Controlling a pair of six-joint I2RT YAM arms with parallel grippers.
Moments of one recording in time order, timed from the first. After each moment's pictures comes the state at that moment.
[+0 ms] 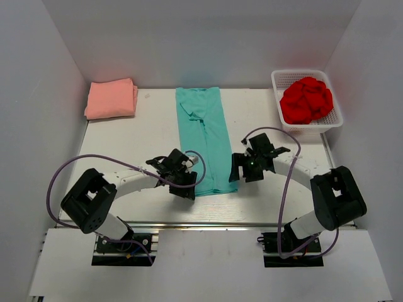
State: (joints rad) left arm -0.72 1.49 0.74 -0.38 0.27 -0.40; right arm 0.45 1.49 0.81 -0.41 -0.30 0.34
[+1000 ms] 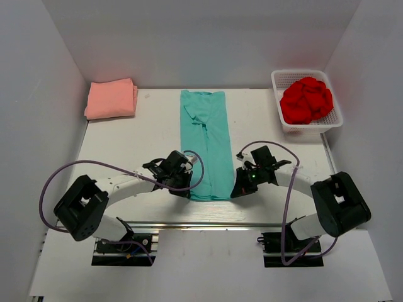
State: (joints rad) left arm -0.76 1.42 0.72 -0.36 0.20 -0.44; right arm 0.47 1.44 0.60 -0.30 -0.63 0.31
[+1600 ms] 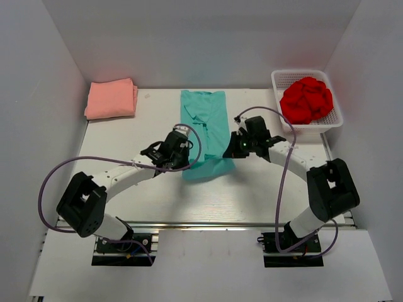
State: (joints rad) left arm -0.69 1.45 0.90 -0.31 -0.09 -0.49; right arm 0.47 1.55 0.94 -0.20 -0.41 0.38
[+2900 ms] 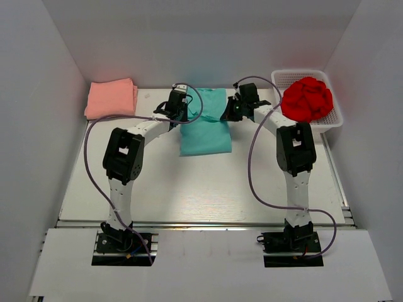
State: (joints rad) left arm -0.42 2.10 1.59 -0.16 -0.21 -0.24; right arm 0.33 2.20 1.73 -0.28 -0.35 0.40
